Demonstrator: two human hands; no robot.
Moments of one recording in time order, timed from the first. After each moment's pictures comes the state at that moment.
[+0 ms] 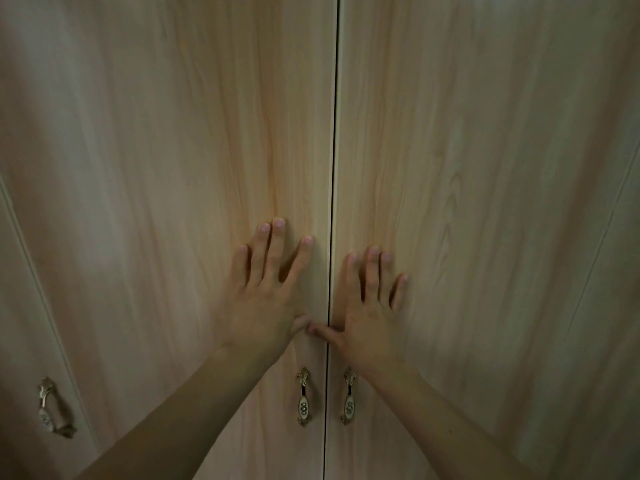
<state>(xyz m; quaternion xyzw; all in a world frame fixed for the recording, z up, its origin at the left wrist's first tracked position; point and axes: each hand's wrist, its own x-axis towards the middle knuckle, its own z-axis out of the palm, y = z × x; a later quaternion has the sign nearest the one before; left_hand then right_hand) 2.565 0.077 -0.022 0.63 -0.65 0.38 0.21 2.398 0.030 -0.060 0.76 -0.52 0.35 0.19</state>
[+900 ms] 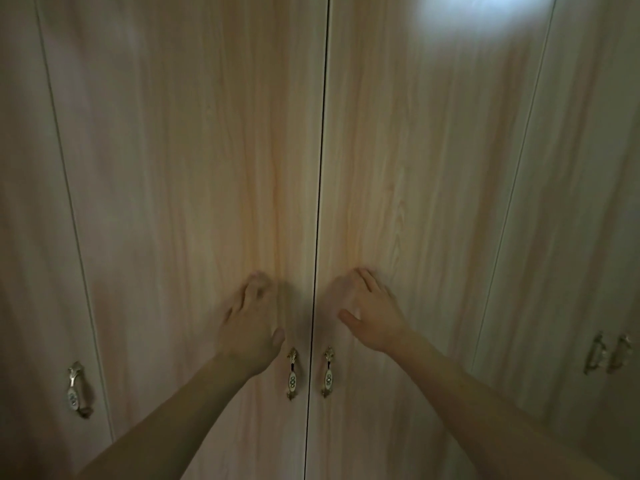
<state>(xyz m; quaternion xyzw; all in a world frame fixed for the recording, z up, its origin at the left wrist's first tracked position) 2.568 0.156 -0.030 0.67 -0.69 0.11 0.26 2.338 0.114 0.004 0.82 -0.52 0.24 0.05</state>
